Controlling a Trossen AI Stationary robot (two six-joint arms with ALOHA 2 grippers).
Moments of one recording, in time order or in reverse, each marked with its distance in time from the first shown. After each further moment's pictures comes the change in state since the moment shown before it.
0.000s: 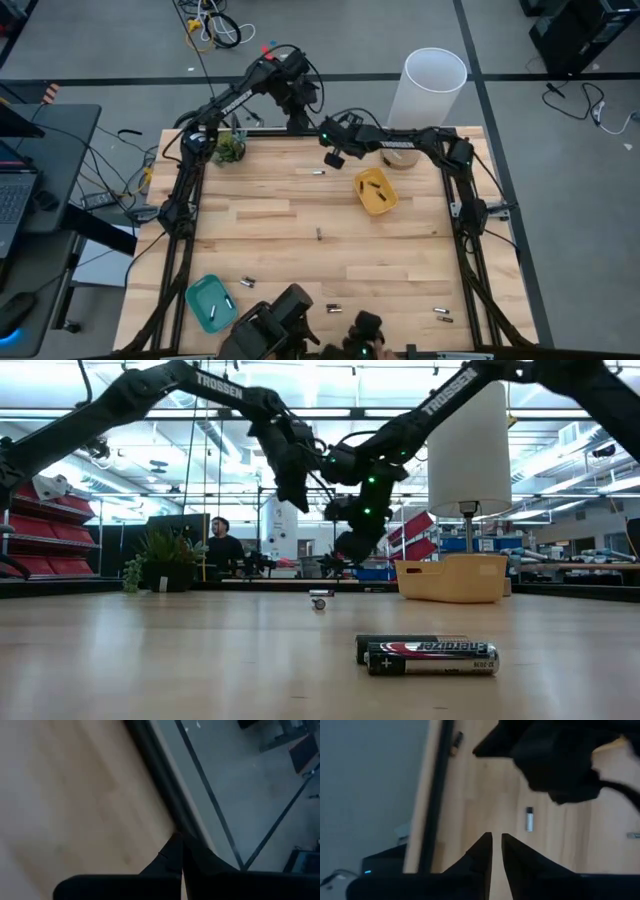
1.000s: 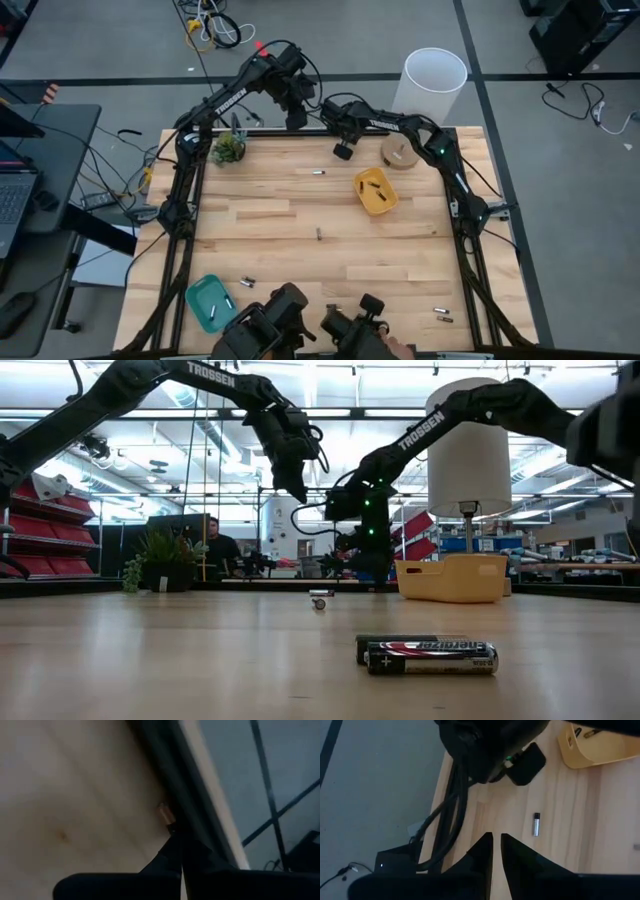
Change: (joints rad) left arm 0.013 -0.055 -0.024 0.036 -0.059 -0.056; right arm -0.154 0.271 0.387 -0.487 -0.202 0.039
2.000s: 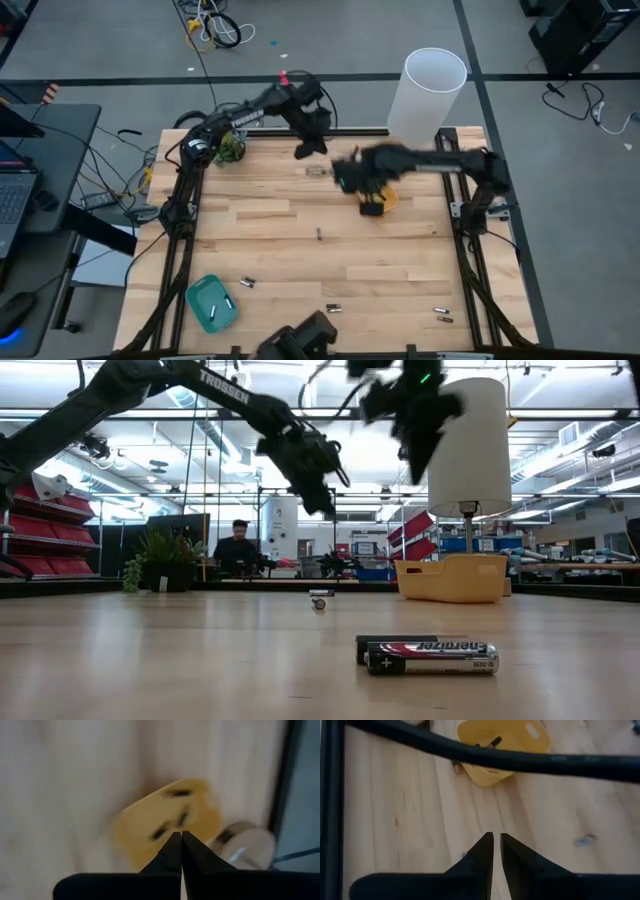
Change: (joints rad) left arm -0.123 -0.006 -0.296 0.250 0.356 0.188; right arm 0.534 -0.572 -0.212 -0.457 -0.077 0.102
